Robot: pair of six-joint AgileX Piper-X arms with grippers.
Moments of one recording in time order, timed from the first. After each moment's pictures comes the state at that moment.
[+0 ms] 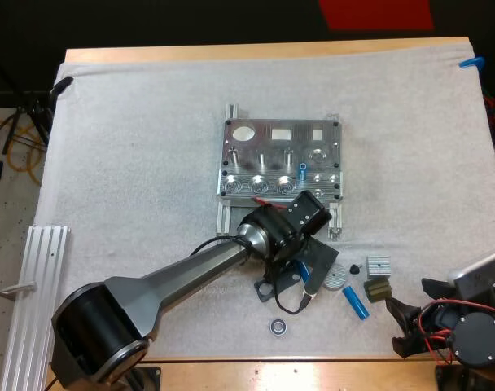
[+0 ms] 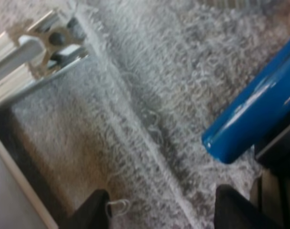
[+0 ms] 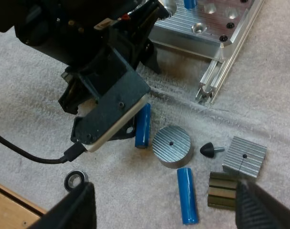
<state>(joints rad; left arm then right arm) -0.88 1.74 -1.11 0.71 -0.13 -0.54 1.26 0.55 -0.87 1.25 0.44 -1.17</state>
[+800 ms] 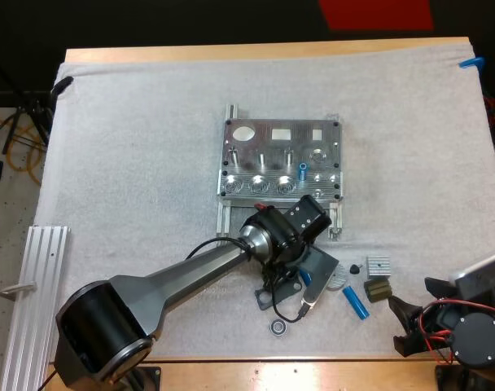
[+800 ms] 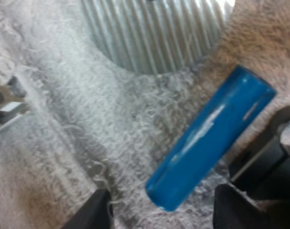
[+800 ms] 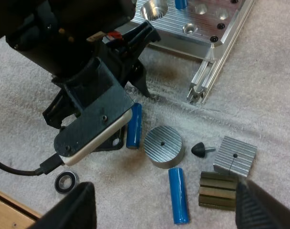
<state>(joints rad) -0.89 1.75 -1.10 0.75 0.00 -0.54 1.26 0.55 -0.87 1.27 0.46 -1.17</state>
